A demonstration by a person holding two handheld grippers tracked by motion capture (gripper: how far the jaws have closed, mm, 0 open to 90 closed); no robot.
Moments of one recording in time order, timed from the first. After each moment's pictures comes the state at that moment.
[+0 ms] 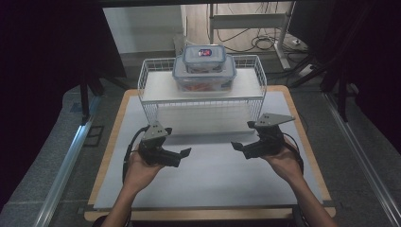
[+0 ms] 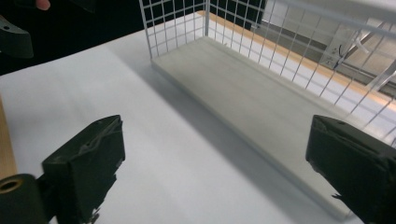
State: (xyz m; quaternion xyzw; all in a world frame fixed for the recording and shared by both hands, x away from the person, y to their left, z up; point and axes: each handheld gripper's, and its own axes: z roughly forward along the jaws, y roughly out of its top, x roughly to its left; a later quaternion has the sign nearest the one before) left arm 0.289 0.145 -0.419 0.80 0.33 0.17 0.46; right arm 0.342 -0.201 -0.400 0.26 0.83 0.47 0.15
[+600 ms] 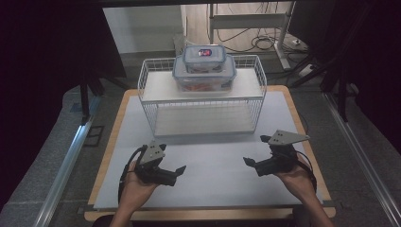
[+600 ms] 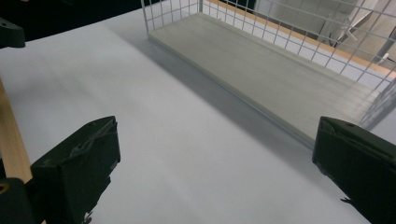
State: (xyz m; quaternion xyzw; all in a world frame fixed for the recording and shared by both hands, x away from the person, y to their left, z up) left arm 0.253 0.154 -0.456 0.80 0.35 0.19 0.45; right arm 0.309 -0.236 -0.425 0.27 0.83 0.46 0.17
